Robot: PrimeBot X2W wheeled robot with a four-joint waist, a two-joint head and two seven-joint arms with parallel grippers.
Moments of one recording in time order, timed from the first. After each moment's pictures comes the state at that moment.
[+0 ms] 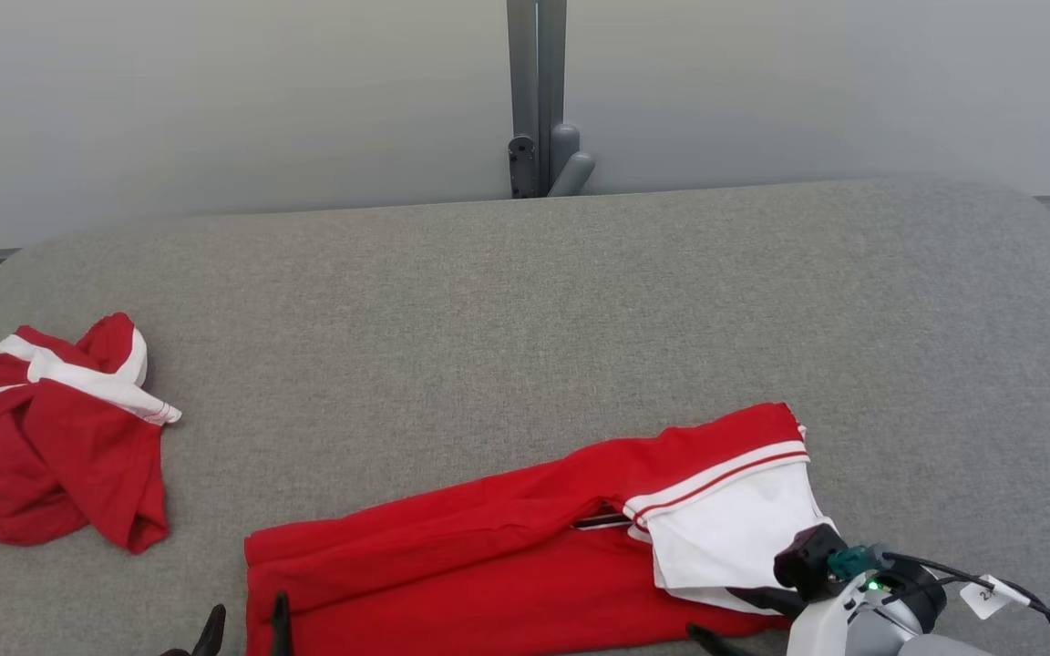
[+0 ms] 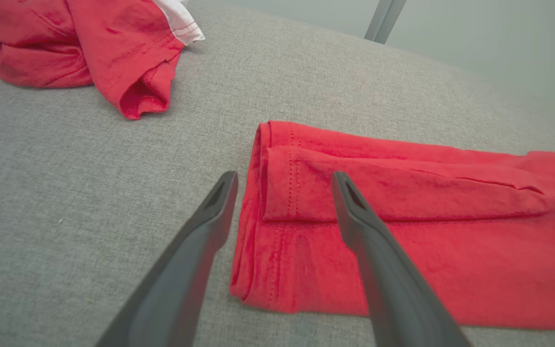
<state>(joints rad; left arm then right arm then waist) 0.09 0.05 0.01 0.48 -0.31 -0.13 -0.26 -0.32 -0.58 1.04 0.30 0.75 0.13 0.07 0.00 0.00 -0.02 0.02</state>
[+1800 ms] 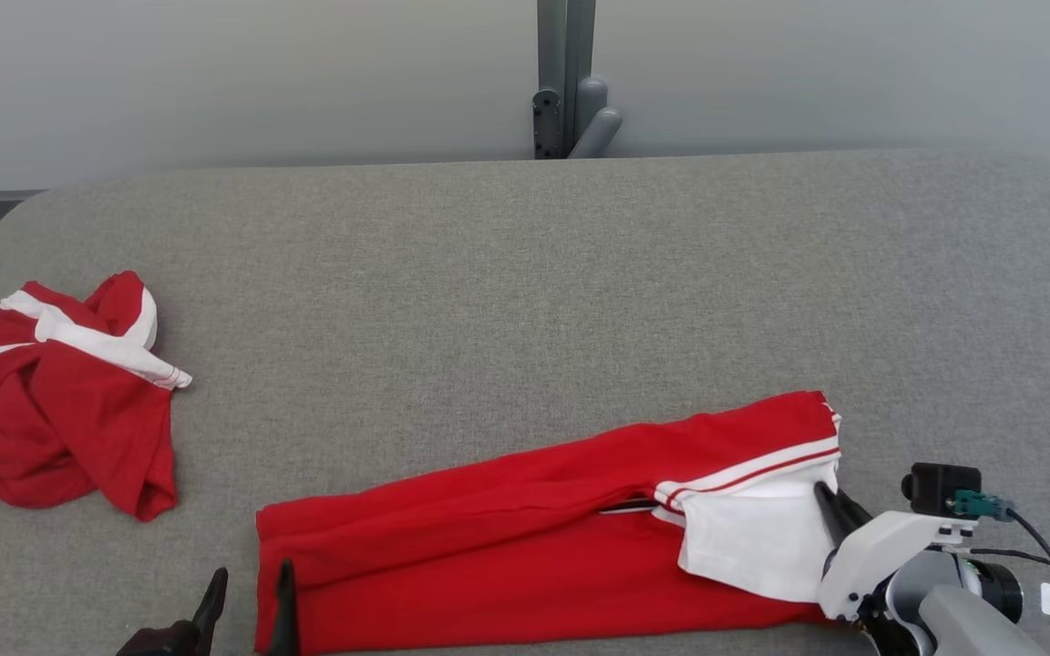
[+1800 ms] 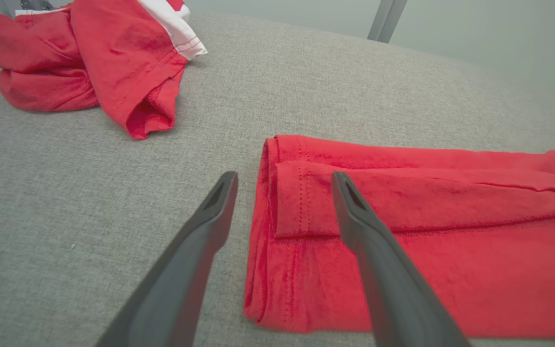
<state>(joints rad) 0.07 0.05 0.00 0.41 -0.25 -0.12 -0.26 -0.36 -0.20 0.37 0.94 0.68 0.13 -0.19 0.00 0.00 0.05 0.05</state>
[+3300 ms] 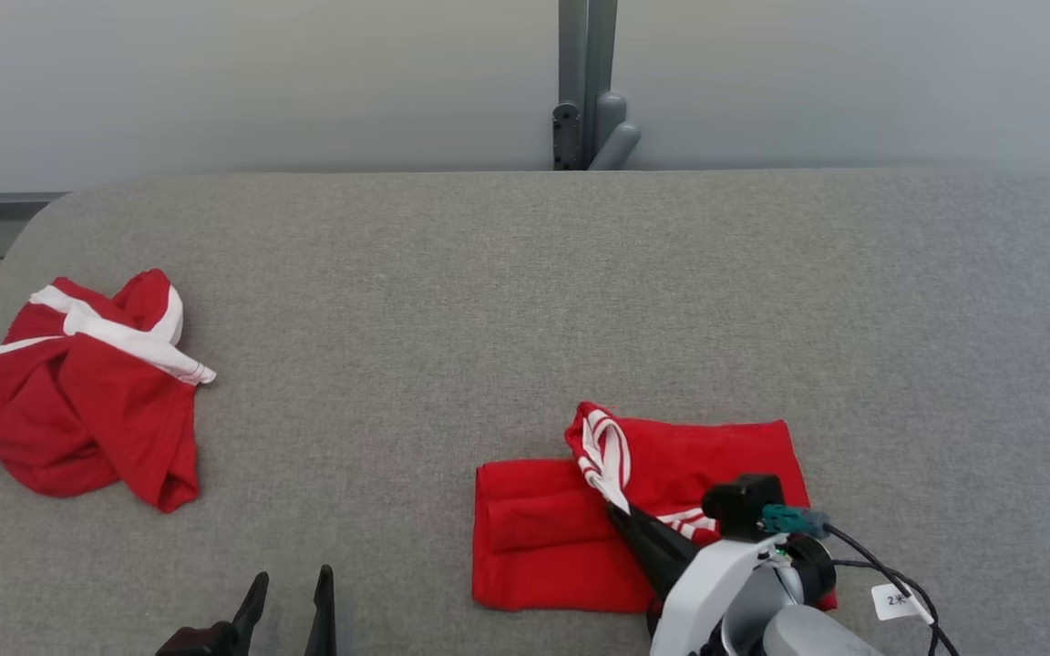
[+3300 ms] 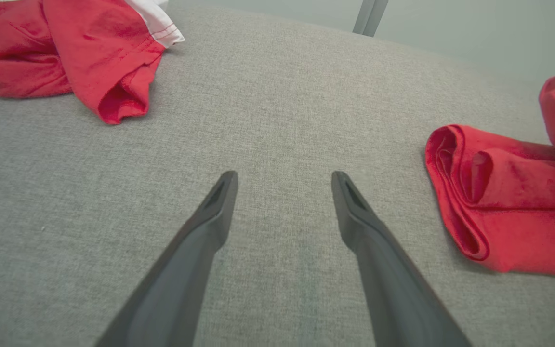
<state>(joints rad) 0.07 0.05 -0.07 0.43 -0.27 -0.12 -0.26 -0.24 -0.13 0.60 0.47 0.60 0.13 -0.08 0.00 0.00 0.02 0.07</state>
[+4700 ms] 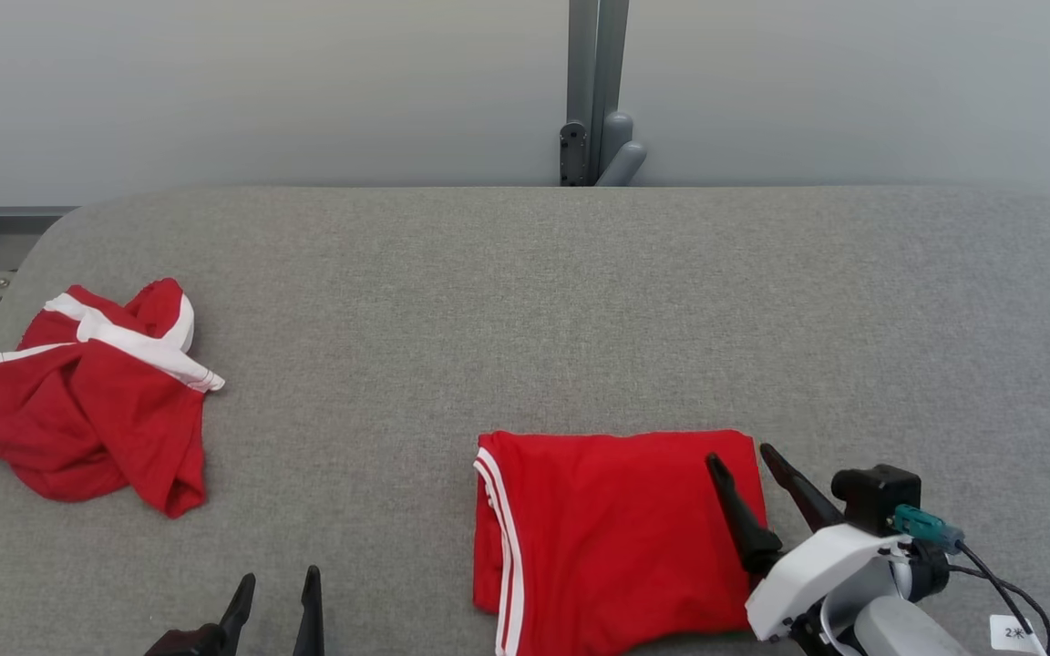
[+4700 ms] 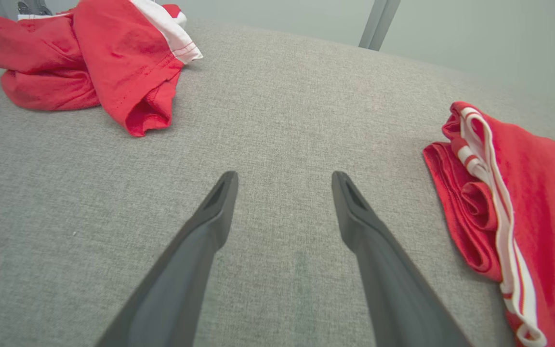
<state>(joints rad) 0.07 0.05 -0.05 0.43 -0.25 -0.13 -0.26 -0.21 -0.16 0.39 0.51 0.54 0.13 -0.26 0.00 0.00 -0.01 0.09</state>
